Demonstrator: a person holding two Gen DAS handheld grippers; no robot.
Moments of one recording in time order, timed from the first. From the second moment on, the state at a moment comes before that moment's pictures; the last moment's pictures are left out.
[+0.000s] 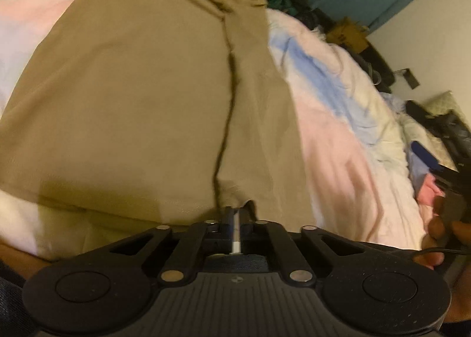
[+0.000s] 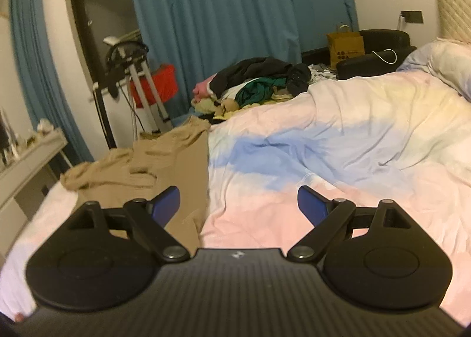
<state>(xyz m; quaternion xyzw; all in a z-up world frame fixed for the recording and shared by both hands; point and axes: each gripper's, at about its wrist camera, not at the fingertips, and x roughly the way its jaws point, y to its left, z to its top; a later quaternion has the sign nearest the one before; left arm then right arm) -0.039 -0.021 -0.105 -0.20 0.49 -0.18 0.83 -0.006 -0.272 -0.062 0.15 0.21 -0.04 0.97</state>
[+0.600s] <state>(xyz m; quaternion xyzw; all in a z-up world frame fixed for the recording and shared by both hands) -0.018 -0.035 -0.118 -0.19 0.47 -0.17 0.84 0.001 -0.258 -0.067 0.12 0.22 -0.03 0.97</state>
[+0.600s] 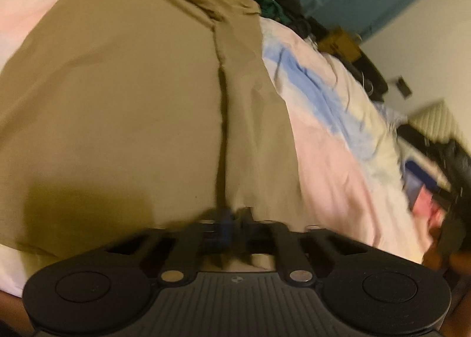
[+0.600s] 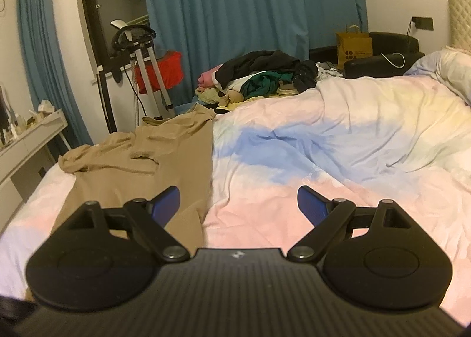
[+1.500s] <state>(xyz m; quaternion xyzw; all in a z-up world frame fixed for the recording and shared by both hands) -0.136 -0.102 0.151 -0.03 0.39 -0.07 0.92 0.004 -0.245 -0.069 0.08 0.23 -0.03 0.97</state>
